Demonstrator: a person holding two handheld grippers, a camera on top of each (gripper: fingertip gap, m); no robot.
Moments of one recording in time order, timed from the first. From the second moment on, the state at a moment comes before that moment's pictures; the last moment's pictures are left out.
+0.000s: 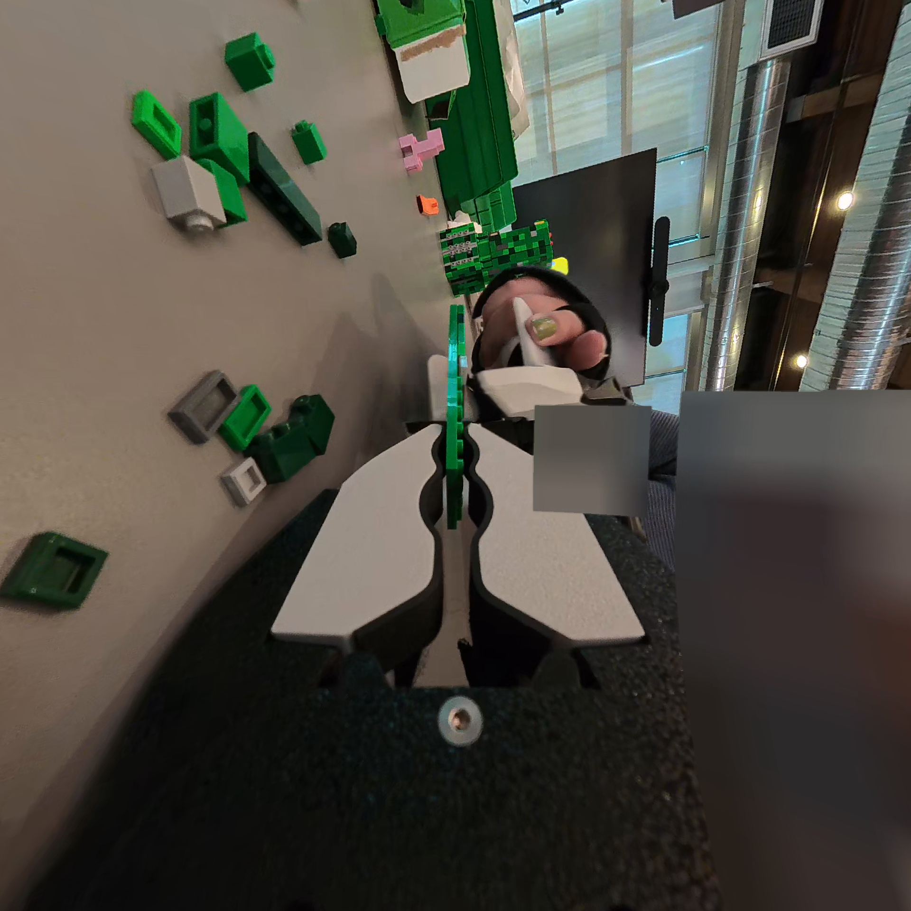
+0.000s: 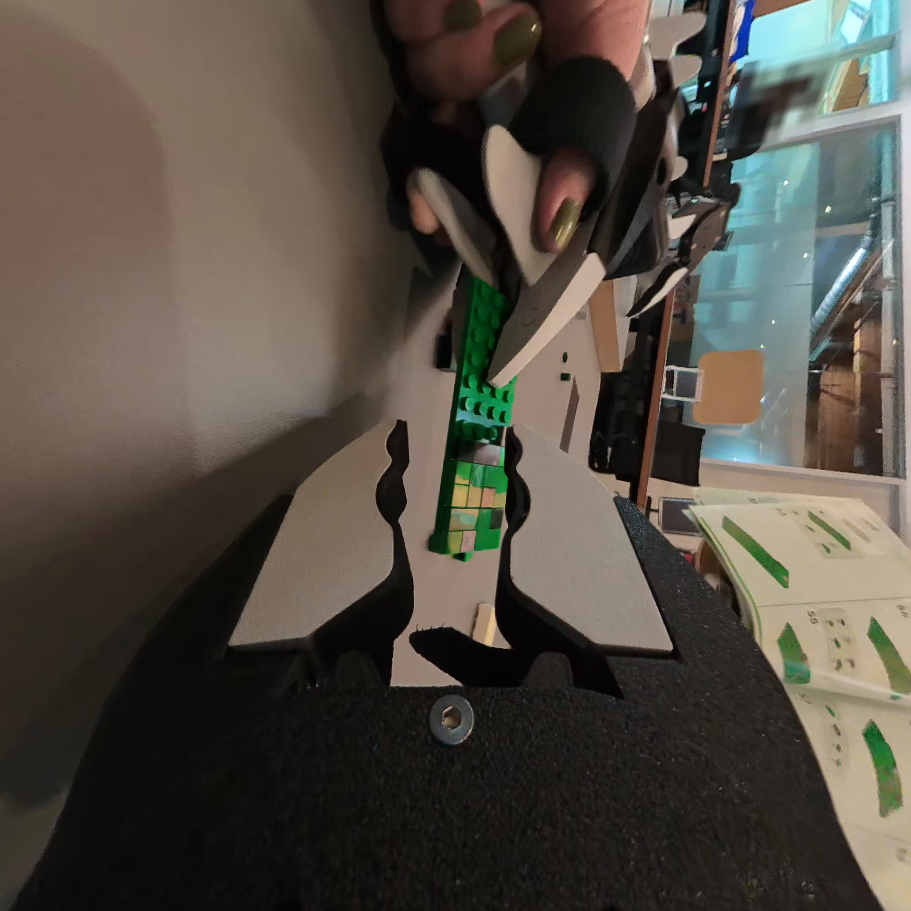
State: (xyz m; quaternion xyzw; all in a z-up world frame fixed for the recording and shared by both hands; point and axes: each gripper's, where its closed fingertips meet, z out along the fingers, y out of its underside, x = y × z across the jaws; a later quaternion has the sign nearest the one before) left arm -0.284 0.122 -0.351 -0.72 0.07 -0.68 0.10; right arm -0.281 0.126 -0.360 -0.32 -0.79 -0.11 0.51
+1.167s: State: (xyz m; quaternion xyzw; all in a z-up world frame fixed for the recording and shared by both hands) left arm -0.281 0.116 -0.357 -0.75 0.12 -0.65 0.10; right arm -0.284 0.114 -0.360 -0.50 -0.75 0.21 0.38
